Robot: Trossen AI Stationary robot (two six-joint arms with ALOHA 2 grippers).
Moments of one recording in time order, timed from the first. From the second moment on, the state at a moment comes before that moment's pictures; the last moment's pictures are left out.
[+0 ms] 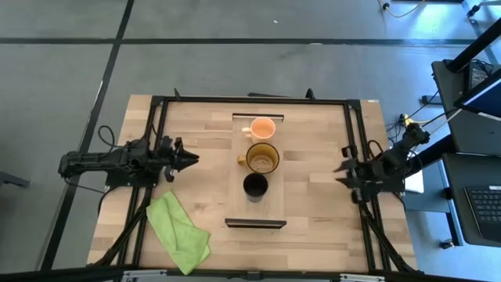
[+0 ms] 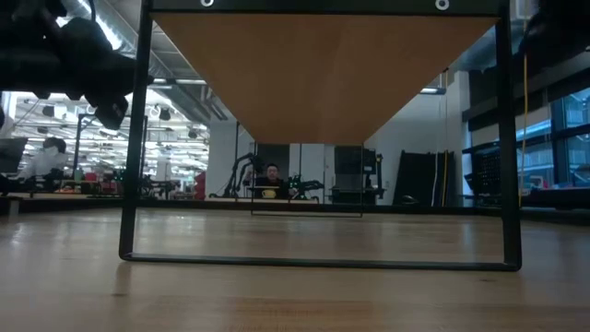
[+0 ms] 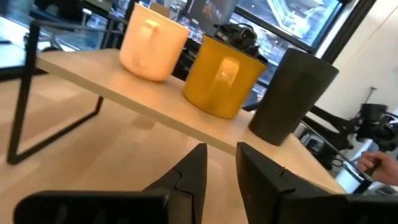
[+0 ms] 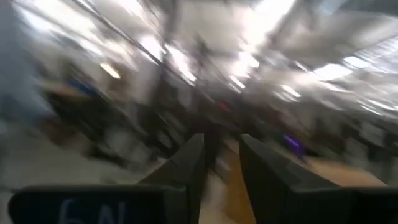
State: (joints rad) left arm 0.07 0.01 0.01 0.02 0.04 -0.46; right arm 0.67 0.00 0.01 0.44 0.39 -0.35
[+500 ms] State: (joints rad) left arm 0.15 0.05 0.01 0.02 0.03 -0.36; right arm 0.61 0.08 0.01 0.08 0.58 0.42
